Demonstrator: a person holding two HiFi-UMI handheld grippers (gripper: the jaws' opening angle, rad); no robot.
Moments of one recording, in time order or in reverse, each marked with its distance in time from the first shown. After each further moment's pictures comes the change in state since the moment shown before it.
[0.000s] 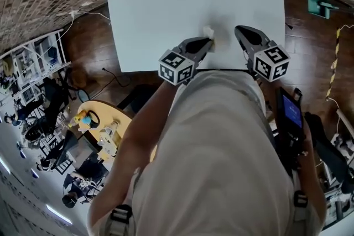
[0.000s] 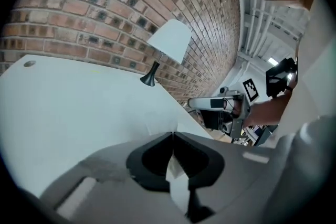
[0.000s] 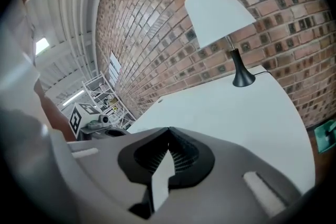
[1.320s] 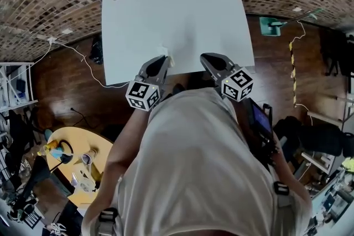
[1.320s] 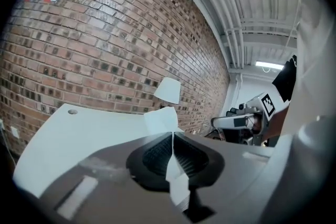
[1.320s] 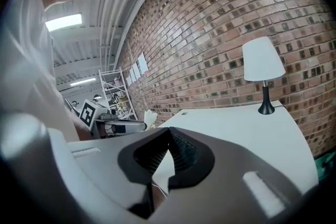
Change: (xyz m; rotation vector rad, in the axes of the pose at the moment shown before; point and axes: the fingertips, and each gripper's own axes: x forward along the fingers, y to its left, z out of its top) left arm -0.192 -0.018 -0.022 0.190 -0.396 0.127; right arm -0.035 0.198 -0.045 -0.265 -0.158 0.009
